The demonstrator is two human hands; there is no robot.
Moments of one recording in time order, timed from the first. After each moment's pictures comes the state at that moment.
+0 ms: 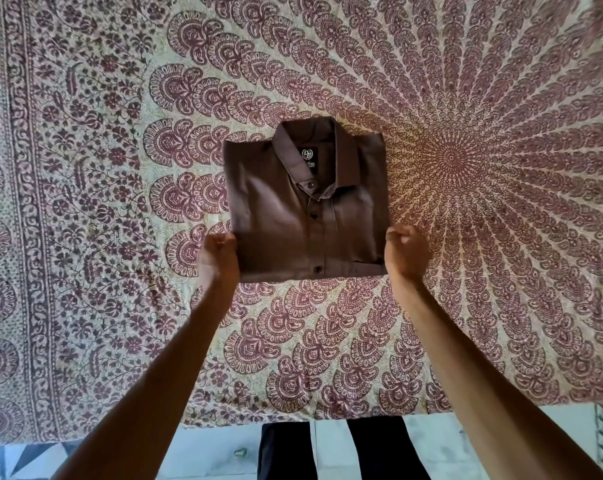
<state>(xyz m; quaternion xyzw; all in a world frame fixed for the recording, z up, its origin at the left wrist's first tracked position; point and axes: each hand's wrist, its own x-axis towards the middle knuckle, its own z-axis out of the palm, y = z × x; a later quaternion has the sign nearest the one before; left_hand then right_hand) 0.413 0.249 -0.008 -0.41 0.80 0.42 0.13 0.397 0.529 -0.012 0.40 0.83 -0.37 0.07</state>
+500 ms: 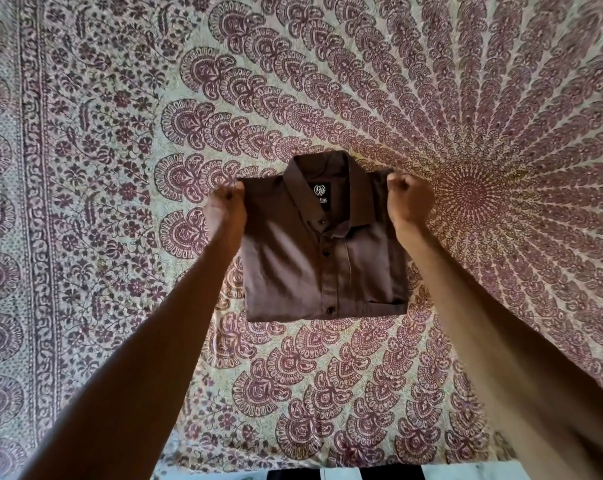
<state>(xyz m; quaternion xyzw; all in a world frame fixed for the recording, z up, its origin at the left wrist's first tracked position) 0.262 0.248 -0.001 -0.37 0.84 0.37 0.12 0.246 0.520 -0.032 0.29 0.89 -0.34 0.04</state>
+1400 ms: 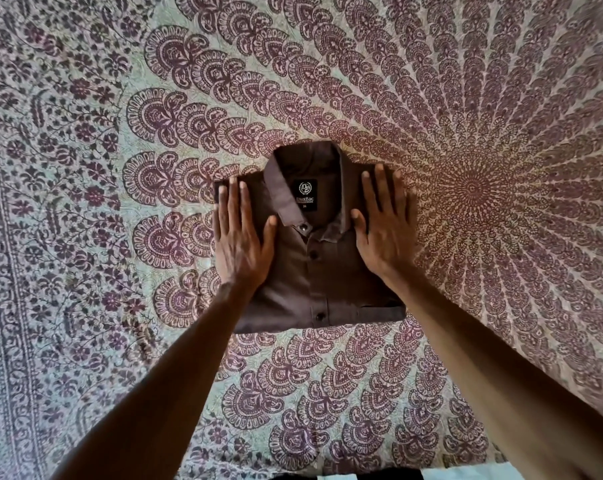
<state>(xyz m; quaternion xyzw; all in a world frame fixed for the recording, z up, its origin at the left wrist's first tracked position) 0.313 0.272 -0.063 -0.06 0.98 0.15 0.07 0.297 0.519 -0.064 -0.01 0.99 -0.08 0.10</state>
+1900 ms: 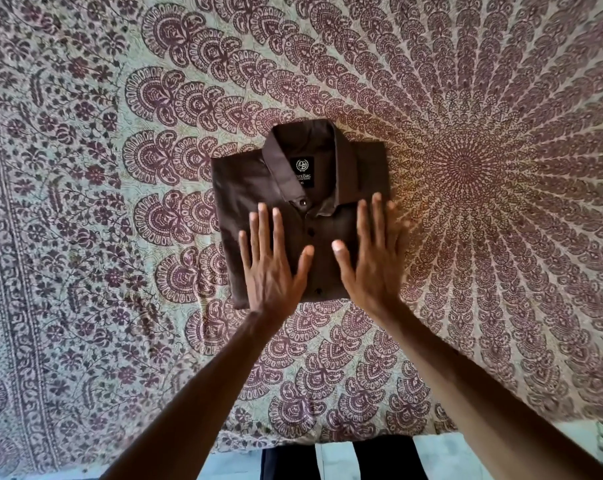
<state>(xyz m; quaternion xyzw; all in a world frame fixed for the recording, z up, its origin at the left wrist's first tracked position) 0.394 0.320 -0.026 -0.05 0.98 0.16 0.11 0.386 0.494 -0.023 0.04 0.99 -0.13 0.11</state>
